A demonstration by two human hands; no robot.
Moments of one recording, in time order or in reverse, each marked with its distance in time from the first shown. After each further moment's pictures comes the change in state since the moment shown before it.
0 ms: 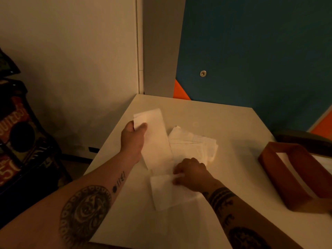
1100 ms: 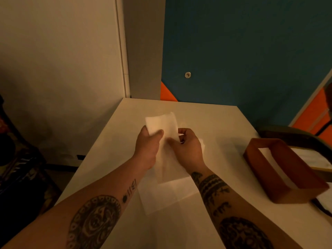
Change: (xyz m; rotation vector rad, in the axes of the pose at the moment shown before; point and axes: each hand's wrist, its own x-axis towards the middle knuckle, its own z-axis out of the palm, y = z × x) left_hand -0.049 0.005 0.070 0.080 -0.183 -0.071; right_hand 0.001 -0.024 -0.060 0.873 0.544 0.152
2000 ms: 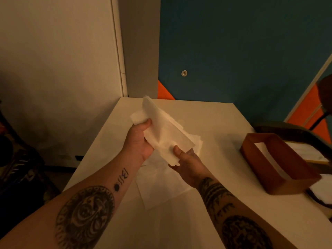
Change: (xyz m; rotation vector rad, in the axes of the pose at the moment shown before) left_hand 0.004 0.016 -0.018 -0.701 -0.221 -0.245; right_hand -0.026 0.049 -0.007 0.800 -0.405 0.289
